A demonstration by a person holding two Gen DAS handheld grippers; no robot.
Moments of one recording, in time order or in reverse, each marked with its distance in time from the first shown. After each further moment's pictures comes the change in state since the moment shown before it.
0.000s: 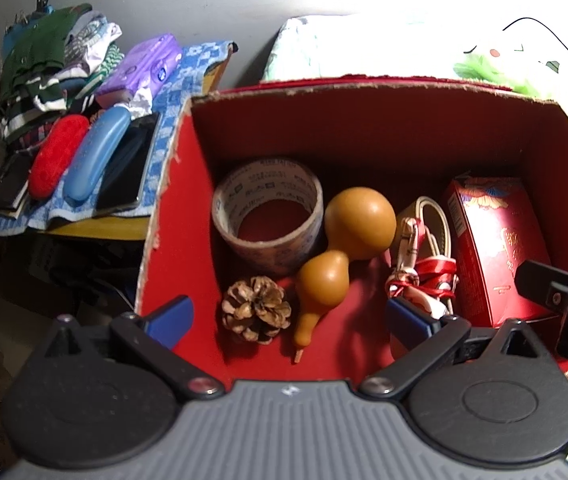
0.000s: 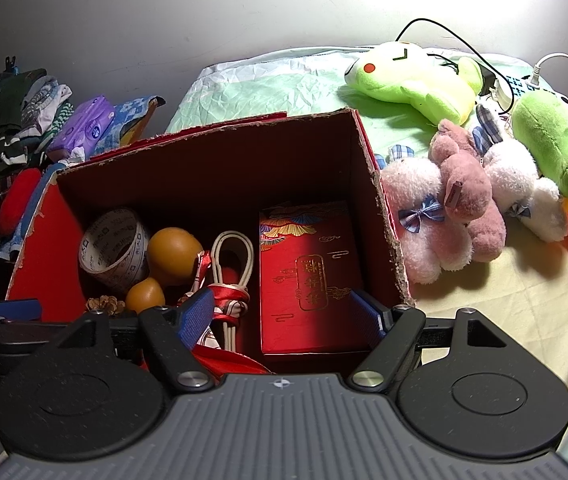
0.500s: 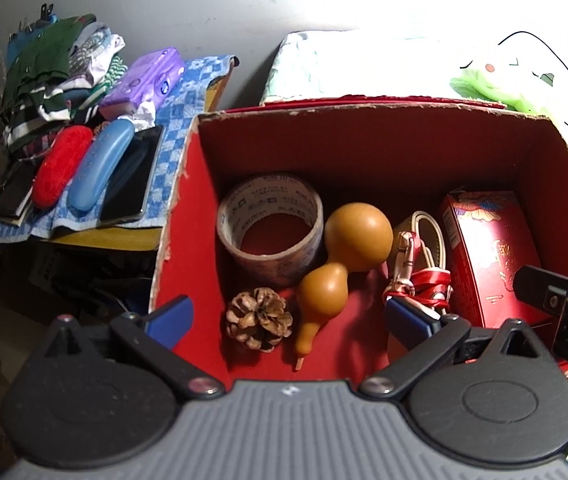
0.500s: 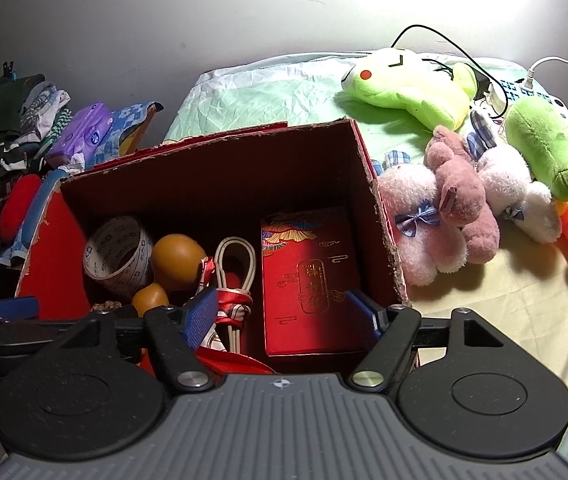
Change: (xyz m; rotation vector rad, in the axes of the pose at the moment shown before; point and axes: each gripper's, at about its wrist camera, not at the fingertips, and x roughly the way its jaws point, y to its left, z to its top) left arm -0.010 0.003 0.000 -0.010 -0.033 -0.009; right arm -0.010 0.007 0.000 -0.004 -0.021 -0.019
